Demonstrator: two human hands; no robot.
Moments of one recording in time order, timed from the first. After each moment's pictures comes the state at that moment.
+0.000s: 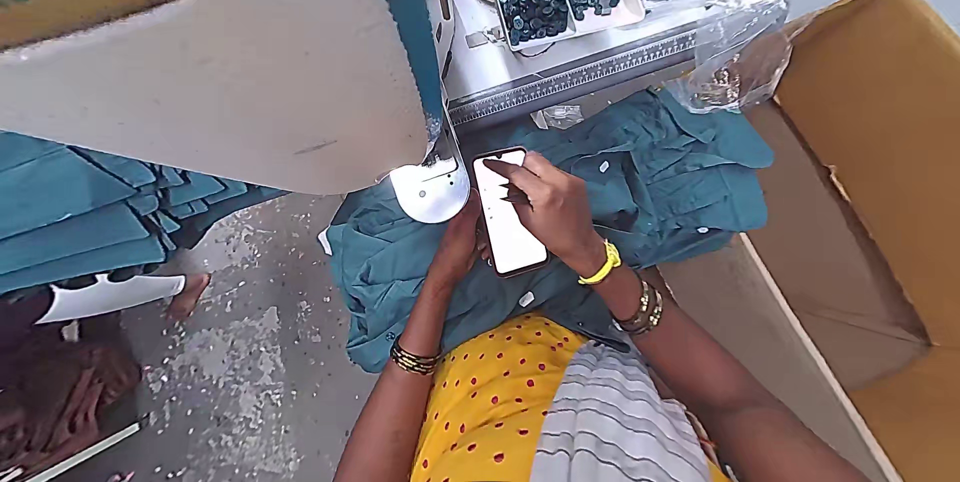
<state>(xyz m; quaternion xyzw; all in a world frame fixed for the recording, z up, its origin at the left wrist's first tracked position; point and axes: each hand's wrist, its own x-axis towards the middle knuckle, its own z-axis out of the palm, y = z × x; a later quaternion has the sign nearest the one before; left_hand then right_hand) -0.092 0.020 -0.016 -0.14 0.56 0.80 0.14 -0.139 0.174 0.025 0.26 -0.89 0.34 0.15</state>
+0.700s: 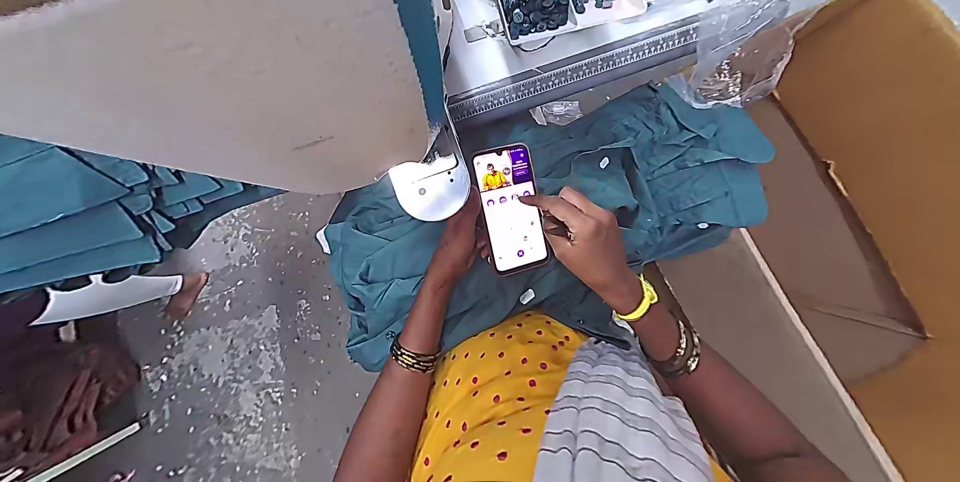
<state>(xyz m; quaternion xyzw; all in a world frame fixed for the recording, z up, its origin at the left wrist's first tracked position) -0.092 0.019 -0.017 -0.14 0.56 0.80 0.15 -0.098 0.216 0.005 0.21 -0.90 0.37 0.11</state>
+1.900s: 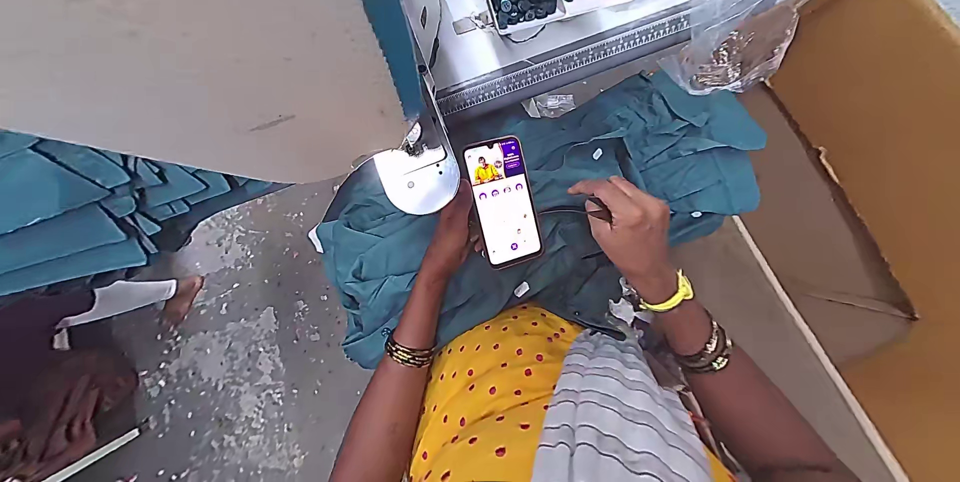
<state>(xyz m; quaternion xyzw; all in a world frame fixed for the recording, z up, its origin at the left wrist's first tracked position) -0.092 0.018 -0.020 -0.12 0.58 0.79 0.15 -0.097 0.260 0.015 0.16 -0.94 0.26 0.18</state>
